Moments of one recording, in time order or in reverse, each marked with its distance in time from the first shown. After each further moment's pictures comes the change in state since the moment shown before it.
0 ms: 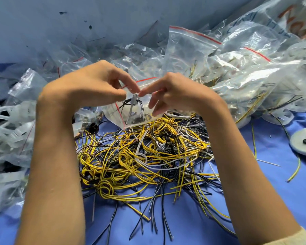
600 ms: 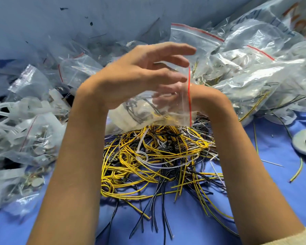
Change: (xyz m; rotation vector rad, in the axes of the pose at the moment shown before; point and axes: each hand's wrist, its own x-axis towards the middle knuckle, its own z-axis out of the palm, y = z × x) left_hand 0.013 0.038 0.027 -0.644 -0.132 0.270; right_hand -0.002 0.013 -0.004 -0.074 -0.102 -0.001
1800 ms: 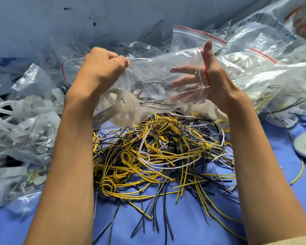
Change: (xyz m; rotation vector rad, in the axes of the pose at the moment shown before) left_hand -0.003 -0.038 -0.043 0.421 0.735 -0.280; right_hand -0.013 0.018 -0.026 0.626 0.214 0.099
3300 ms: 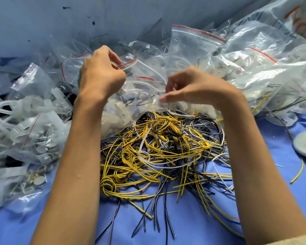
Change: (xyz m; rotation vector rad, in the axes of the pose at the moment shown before) left_hand 0.002 -0.006 0.008 0.246 0.143 -0.070; right_hand 0.004 -0.008 0.014 -0.754 -0.078 -0.206
